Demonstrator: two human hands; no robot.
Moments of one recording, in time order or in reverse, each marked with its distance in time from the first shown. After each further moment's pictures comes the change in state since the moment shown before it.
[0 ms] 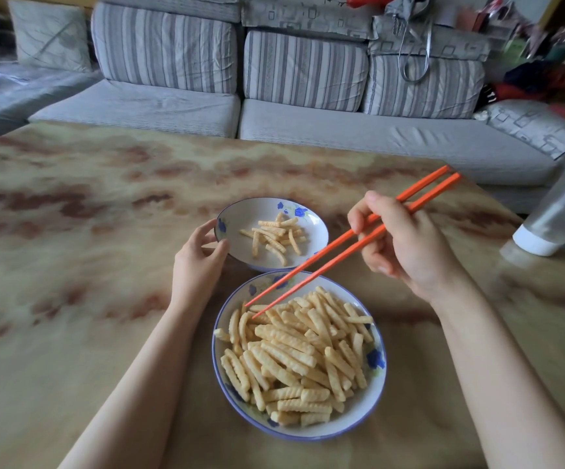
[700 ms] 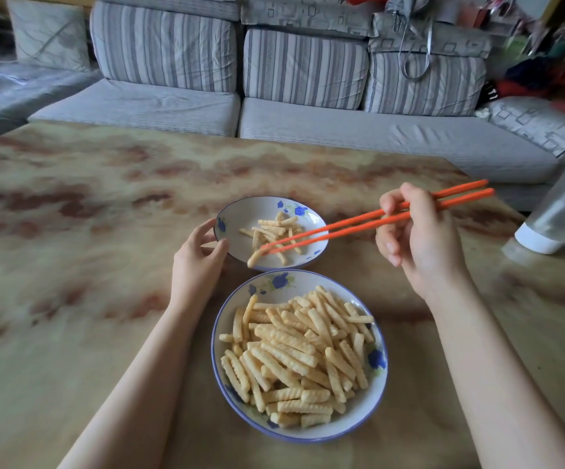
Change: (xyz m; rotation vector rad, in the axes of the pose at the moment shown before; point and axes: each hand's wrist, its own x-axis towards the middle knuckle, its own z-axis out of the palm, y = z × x) left_hand 0.000 0.000 0.000 0.002 0.003 0.004; right_hand 0.010 0.014 -0.008 0.255 0.318 0.007
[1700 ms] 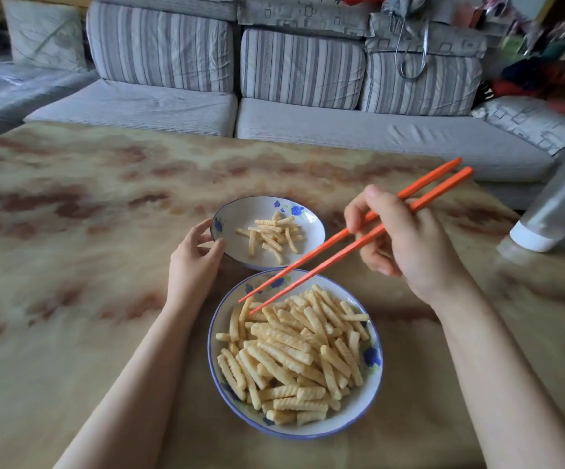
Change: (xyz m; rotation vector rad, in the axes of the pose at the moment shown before) left_hand -0.001 0.001 0.000 -0.024 -0.003 0.002; right_hand -0.022 -0.019 0.010 -0.292 -0.353 -0.136
